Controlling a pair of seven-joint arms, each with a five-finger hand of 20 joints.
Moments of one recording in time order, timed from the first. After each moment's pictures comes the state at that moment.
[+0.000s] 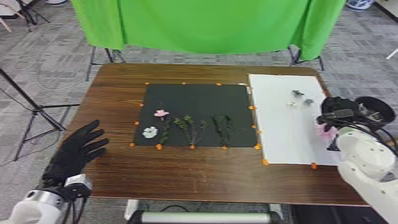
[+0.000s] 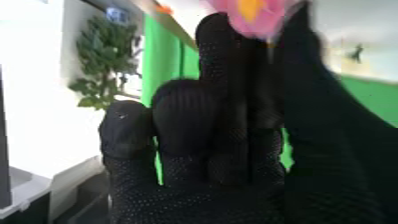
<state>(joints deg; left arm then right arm) 137.8 -44.9 -101.4 -118.8 35.1 9.6 12.5 -87.9 -34.1 66.7 -94.2 -133.9 5.6 29.4</state>
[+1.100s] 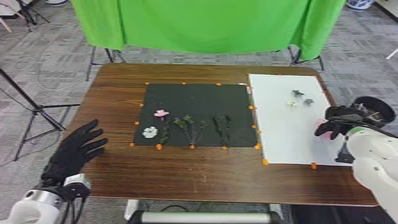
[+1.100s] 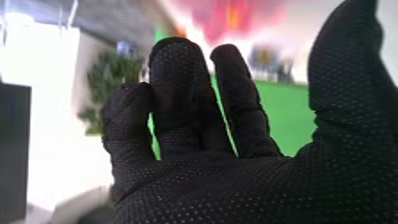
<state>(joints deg) 137.9 -44.9 -101.8 -118.8 35.1 9.6 12.4 -98.4 -36.1 82.7 -105.7 -125.9 -18.8 31.6</state>
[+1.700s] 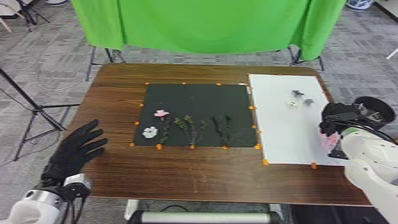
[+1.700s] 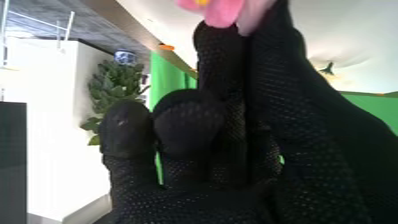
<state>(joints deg) 137.9 -45.0 -101.9 -118.8 35.1 9.6 12.2 -95.5 -36.4 78.0 -102.1 -127.9 -8.6 30.4</state>
